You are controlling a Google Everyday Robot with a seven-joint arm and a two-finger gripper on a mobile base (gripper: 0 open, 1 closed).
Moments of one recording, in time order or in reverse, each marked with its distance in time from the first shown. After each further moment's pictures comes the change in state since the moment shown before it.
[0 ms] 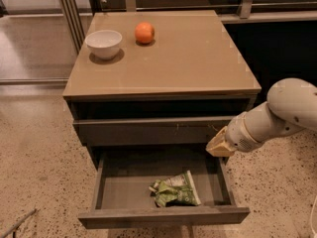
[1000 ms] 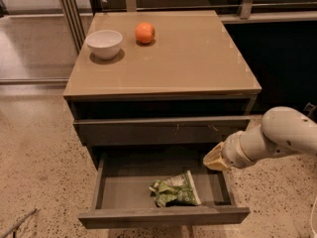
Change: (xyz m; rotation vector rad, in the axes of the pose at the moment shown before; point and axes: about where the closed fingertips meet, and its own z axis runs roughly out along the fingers) arm 0.032 0.005 0.057 -0.008 -0.049 -0.042
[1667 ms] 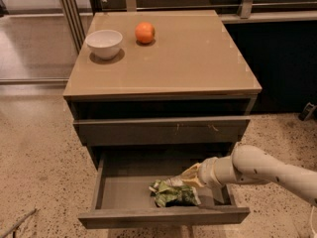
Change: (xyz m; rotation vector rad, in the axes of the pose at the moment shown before) arm 0.026 0.007 0.139 -0.017 -0.172 0.007
